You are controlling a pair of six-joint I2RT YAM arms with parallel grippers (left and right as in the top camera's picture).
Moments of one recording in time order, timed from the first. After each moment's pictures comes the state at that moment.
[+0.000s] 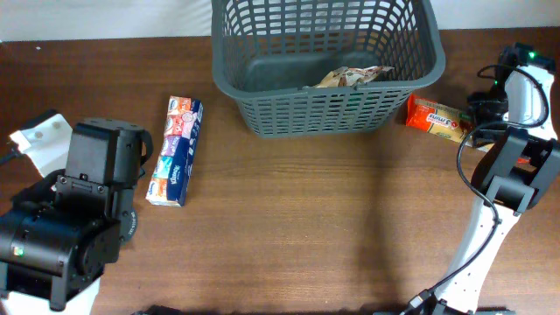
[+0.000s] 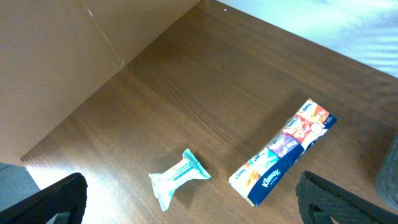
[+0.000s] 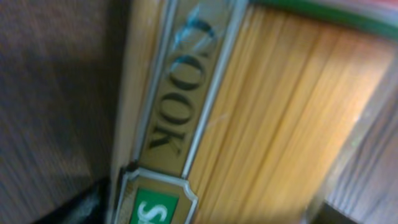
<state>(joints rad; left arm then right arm) -0.26 1.18 1.76 -1.58 -0.77 -0.70 -0.40 2.59 2.34 -1.33 0.05 1.28</state>
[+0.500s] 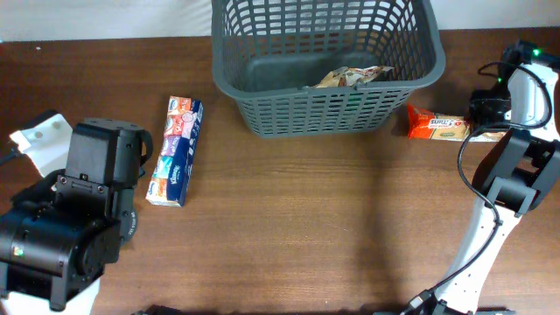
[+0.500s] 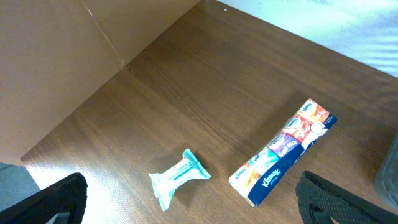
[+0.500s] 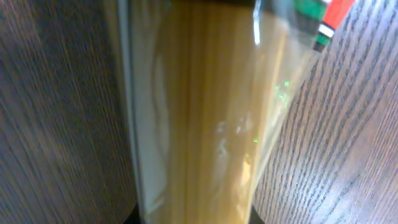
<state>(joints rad) -0.26 1.18 1.76 -1.58 -0.77 -0.70 -0.40 2.57 2.34 -1.36 0.02 1.21</state>
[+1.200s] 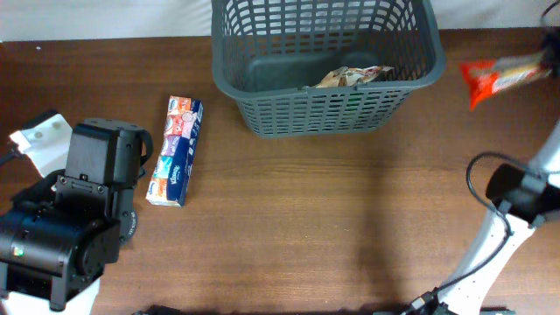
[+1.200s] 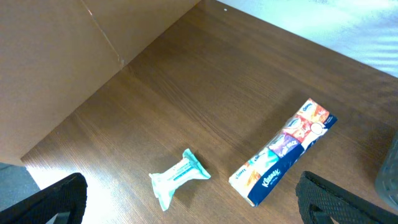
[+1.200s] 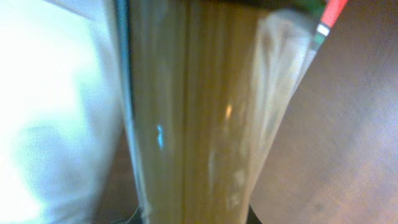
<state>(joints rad) -0.26 1.18 1.76 -1.58 -0.77 -0.70 -0.47 2.42 3.07 -1.56 -0.02 0.79</state>
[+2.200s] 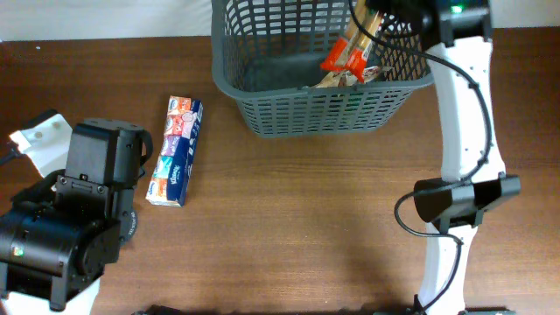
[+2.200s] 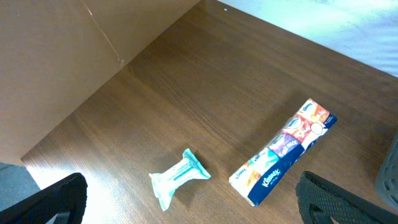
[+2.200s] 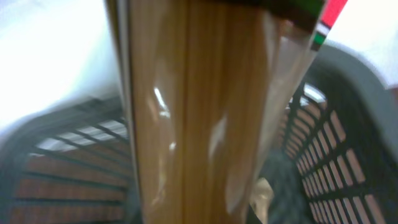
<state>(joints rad) -0.26 1.18 1.76 -1.58 -0.77 -0.70 0.15 2.25 2.68 -1.06 -0.04 0.39</state>
